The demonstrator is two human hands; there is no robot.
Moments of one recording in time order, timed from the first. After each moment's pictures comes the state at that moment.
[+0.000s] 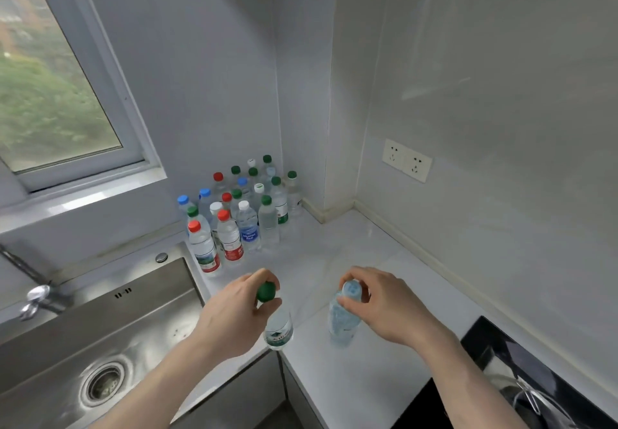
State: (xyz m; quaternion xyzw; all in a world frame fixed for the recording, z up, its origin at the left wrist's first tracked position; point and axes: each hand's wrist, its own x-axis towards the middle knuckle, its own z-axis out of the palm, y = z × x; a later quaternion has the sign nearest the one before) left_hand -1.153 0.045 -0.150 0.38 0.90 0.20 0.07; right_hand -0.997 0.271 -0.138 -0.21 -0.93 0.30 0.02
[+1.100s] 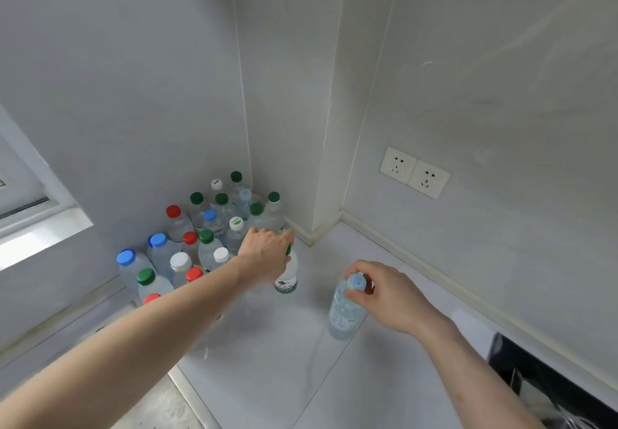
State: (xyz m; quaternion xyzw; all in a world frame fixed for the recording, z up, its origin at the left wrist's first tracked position) left_hand -1.431 0.248 -0.209 0.55 0.83 -0.03 0.03; right_hand -1.173 0.344 -0.173 -0.33 -0.90 0.28 0.01
